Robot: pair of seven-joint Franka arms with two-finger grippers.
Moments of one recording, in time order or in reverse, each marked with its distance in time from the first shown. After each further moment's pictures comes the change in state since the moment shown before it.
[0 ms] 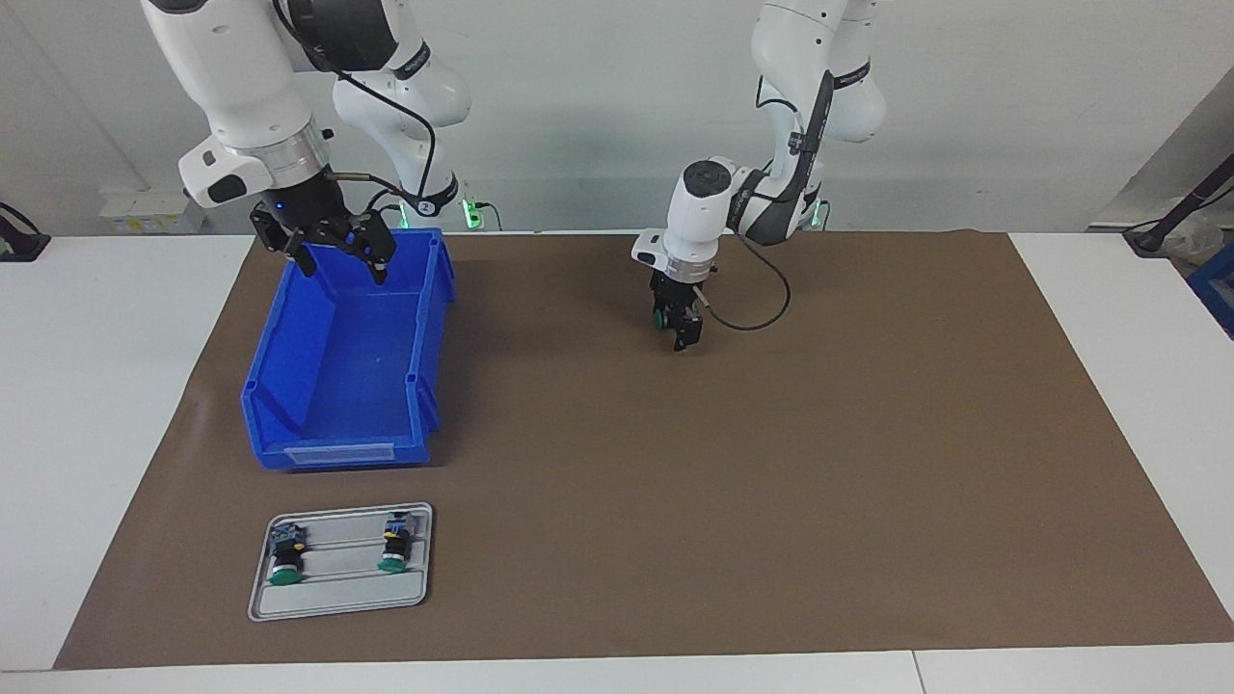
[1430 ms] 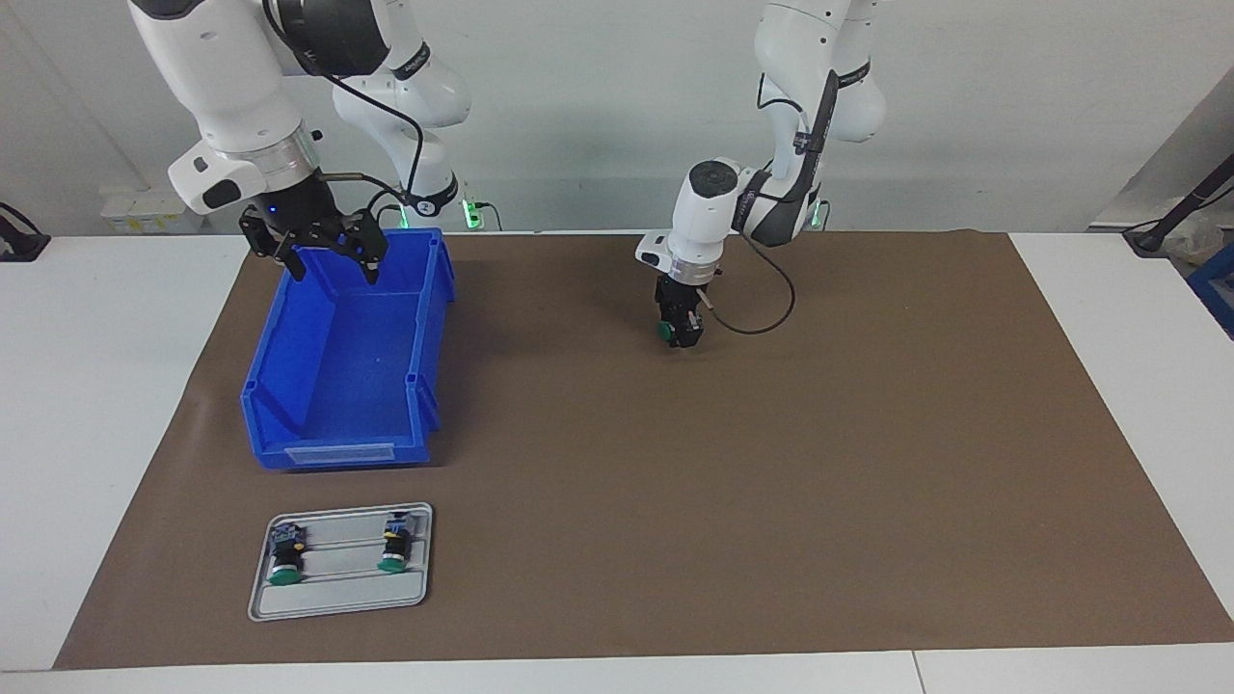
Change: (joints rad) left arm 0.011 -0.001 0.015 0.013 -0.004 0.008 0.024; right arm -0.007 0.000 0.002 -0.009 -0.002 0.001 -0.097
